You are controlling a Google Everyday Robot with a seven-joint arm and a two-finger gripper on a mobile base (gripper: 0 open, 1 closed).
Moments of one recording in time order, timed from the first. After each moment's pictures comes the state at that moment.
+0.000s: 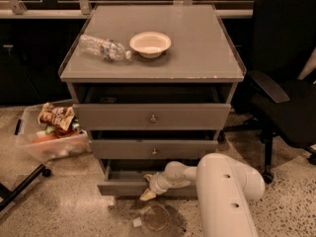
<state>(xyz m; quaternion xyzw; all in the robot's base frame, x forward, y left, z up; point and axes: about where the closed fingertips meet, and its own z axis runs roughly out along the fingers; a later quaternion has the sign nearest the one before) 0.608 0.044 0.163 -0.62 0.71 0.23 0.25</state>
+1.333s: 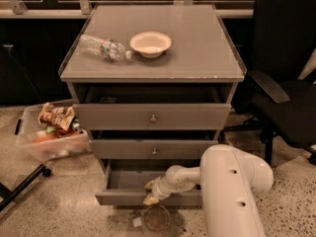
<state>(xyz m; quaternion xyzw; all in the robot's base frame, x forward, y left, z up) 0.582 0.027 0.182 -0.62 0.72 0.20 0.24</state>
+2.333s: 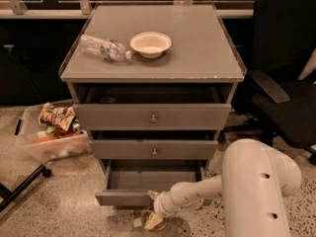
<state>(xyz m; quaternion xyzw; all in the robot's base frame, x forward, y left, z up) 0.493 0.023 0.229 -0.64 0.70 0.18 0.25</state>
